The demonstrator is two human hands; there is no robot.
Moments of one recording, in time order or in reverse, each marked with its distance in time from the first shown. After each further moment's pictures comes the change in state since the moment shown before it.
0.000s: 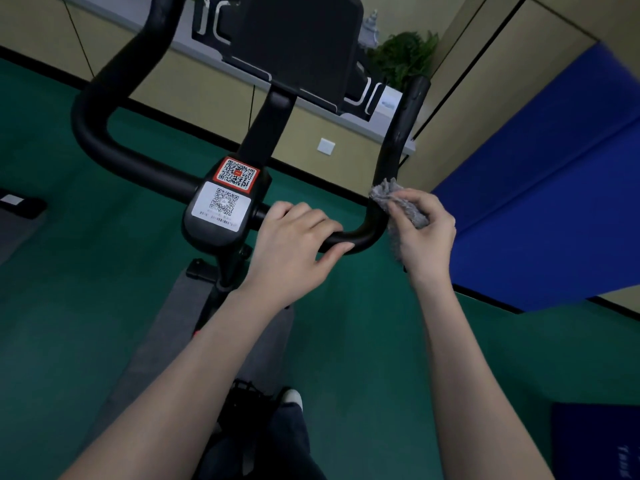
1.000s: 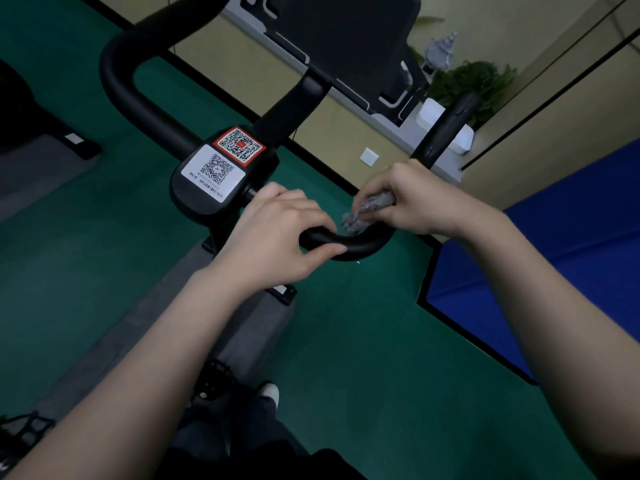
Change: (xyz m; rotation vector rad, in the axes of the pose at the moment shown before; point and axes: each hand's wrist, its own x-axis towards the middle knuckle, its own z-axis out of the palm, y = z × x) left_hand 0.007 0.012 -0.008 -0.061 -0.084 -0.202; right_hand 0.097 -0.042 0.010 -0.628 -1.162 -0.567
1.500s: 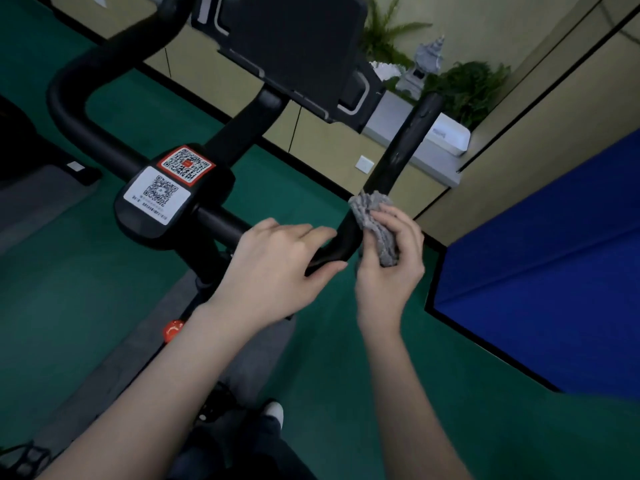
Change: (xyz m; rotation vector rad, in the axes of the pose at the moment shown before) left_hand 0.015 0.042 0.029 0.171 0.001 -0.038; right_hand -0.029 -0.004 0.116 0.721 1.340 0.278
